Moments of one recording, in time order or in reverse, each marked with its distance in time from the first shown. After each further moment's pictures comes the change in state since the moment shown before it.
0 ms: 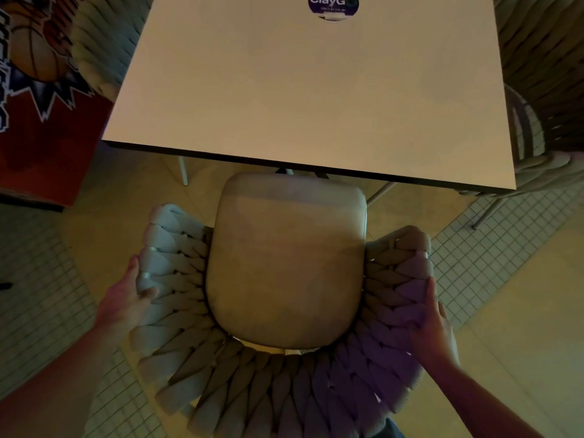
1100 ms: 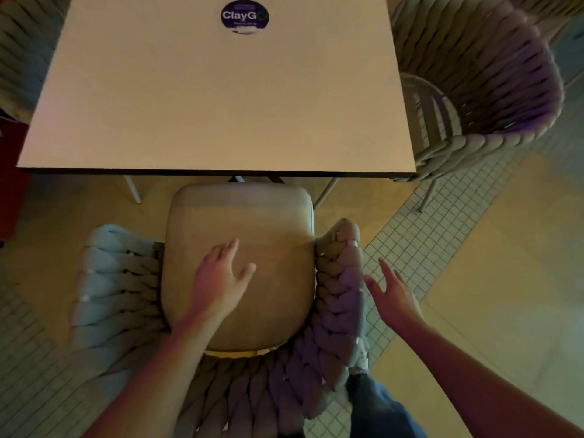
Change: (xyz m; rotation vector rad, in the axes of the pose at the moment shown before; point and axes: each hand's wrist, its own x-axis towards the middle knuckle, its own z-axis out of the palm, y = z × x) left_hand -0.129 0.218 0.092 0.034 0.002 0.567; right_hand 0.028 0.023 -0.068 -0.082 -0.123 0.062
